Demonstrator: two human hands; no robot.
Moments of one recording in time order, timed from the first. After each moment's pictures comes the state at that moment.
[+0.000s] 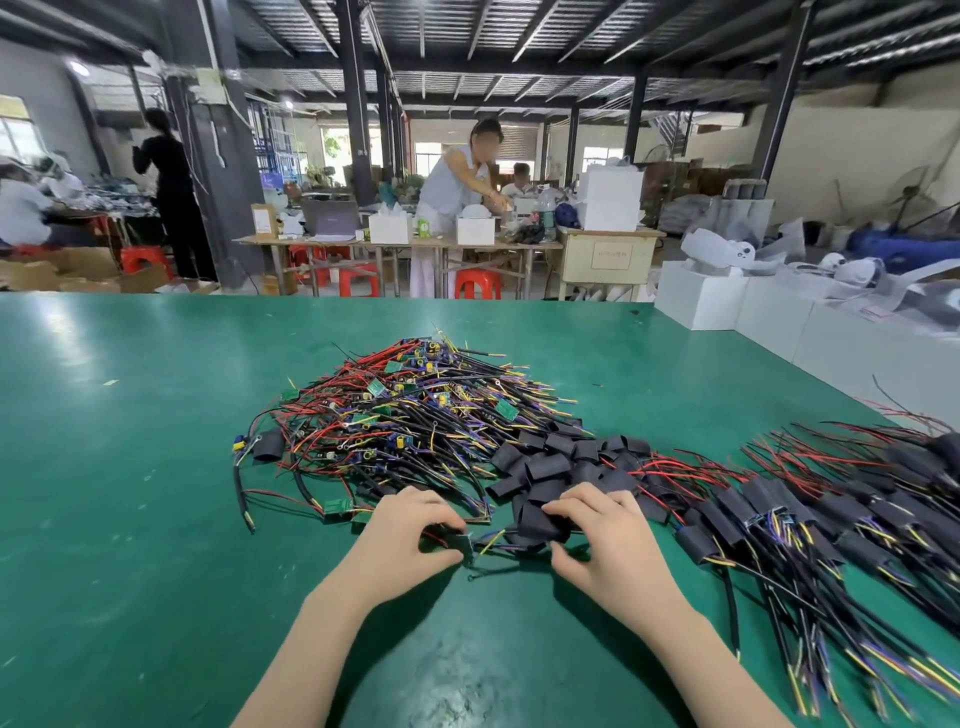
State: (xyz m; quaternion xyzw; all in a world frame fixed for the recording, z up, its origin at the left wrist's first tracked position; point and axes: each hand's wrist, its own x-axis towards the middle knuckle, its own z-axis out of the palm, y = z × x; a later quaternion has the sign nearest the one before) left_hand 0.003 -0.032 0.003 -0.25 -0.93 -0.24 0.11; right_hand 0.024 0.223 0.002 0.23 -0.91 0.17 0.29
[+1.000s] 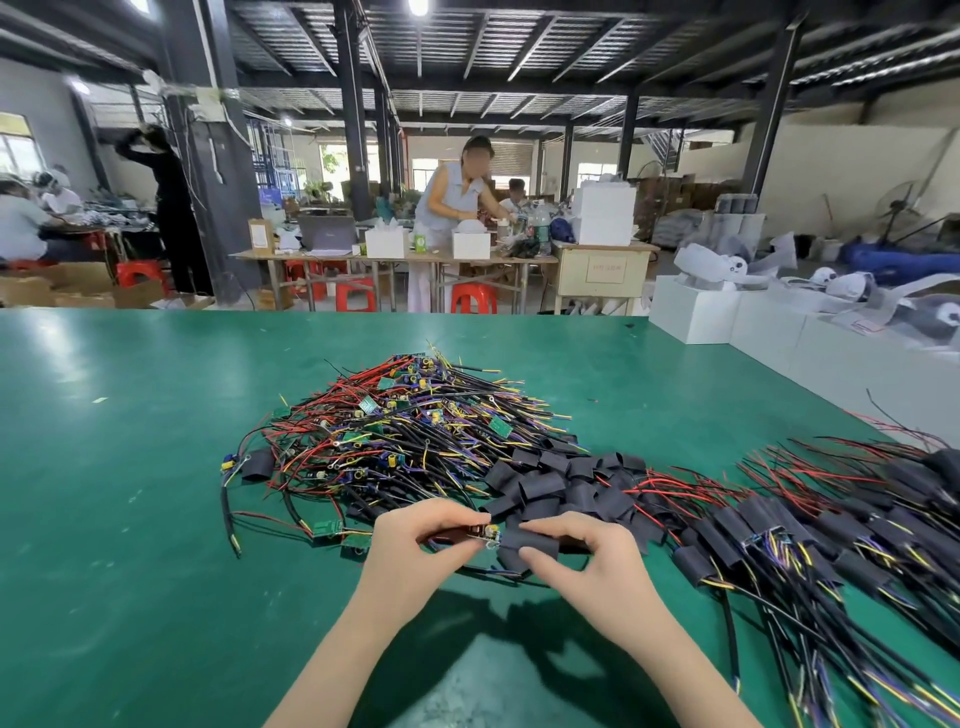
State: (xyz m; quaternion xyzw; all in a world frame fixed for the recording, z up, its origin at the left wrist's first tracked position) left_hand 0.020 0.000 0.014 -0.22 -0.79 -0.54 0.20; right_hand 0.036 0.209 0.017 0.19 -0.83 0.49 0.19
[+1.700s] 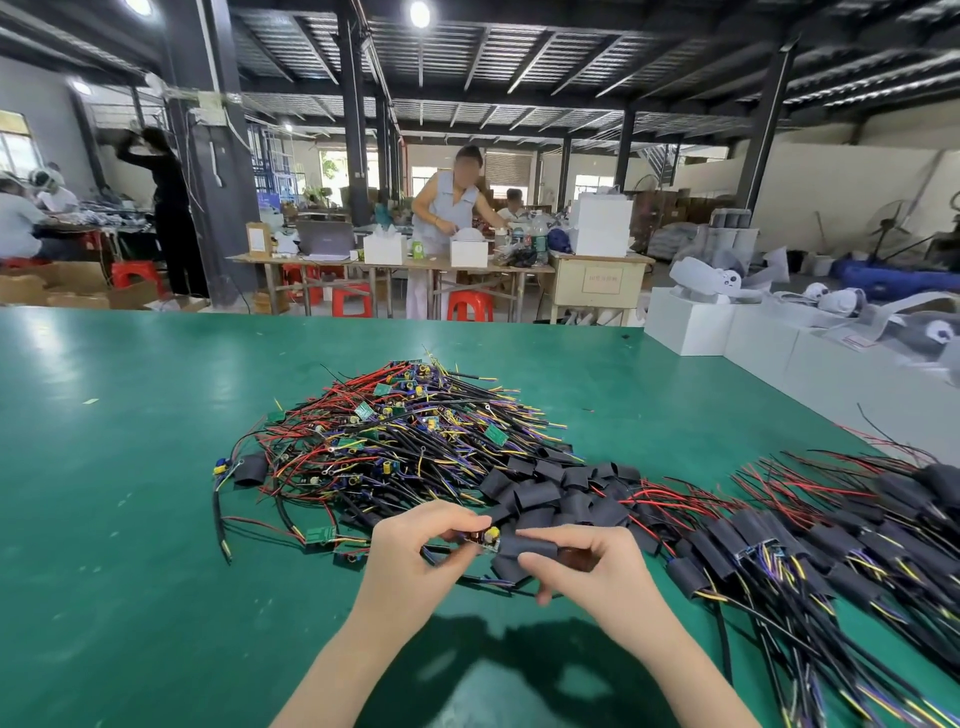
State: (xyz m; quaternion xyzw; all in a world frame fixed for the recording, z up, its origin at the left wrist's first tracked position) left_hand 0.030 0.008 0.027 -0.26 -0.79 -0.47 0.31; right_hand 0.039 0.213 0.028 0.18 -0.76 0.62 0.06
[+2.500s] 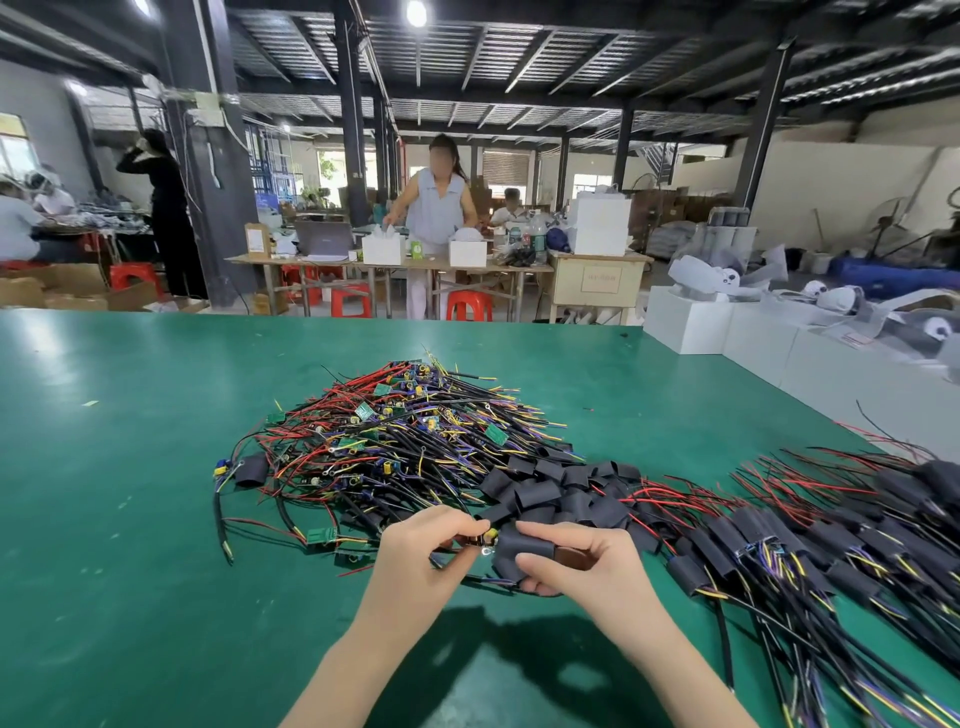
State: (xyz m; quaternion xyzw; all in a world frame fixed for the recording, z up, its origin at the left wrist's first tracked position) left_hand 0.025 0.008 0.017 -0.27 -0.81 -0.42 0.32; right_hand 0.035 0.207 0.019 0.14 -0.70 0.70 0.03
